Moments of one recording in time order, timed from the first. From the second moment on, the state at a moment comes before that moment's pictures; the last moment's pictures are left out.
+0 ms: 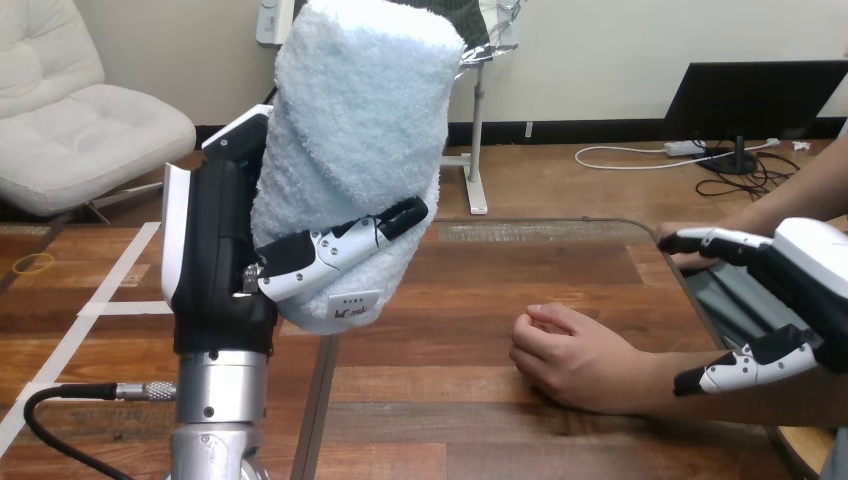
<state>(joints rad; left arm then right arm) 0.08 0.00 -0.07 -0.32 0.09 -0.27 0.09 0.00 -0.79 -0.16 0.12 -0.38 -0.40 0.36</state>
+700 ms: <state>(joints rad) 0.08 -0.01 -0.06 -0.31 0.09 -0.30 0.08 -0.07 -0.80 -0.07 0.23 -0.49 -0.41 0.36</state>
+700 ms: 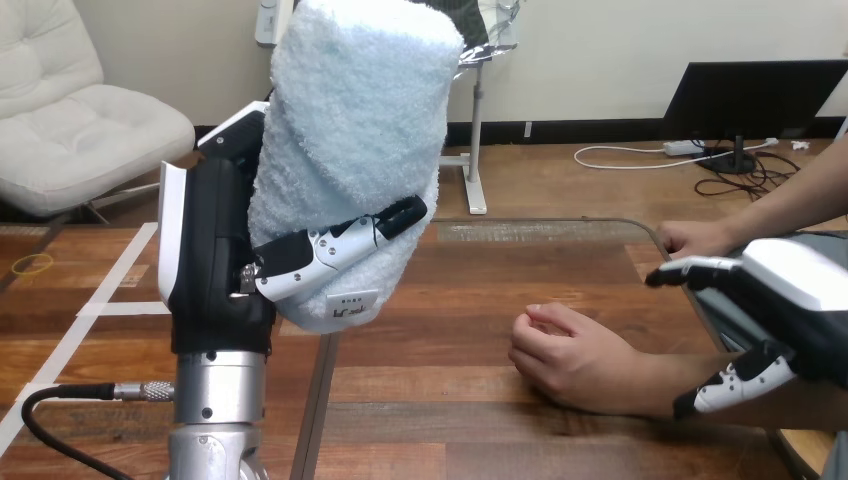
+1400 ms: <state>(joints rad) 0.08 -0.01 -0.06 -0.31 0.08 -0.30 0.08 -0.17 -0.80 0.02 0.36 -0.60 -0.41 0.33</state>
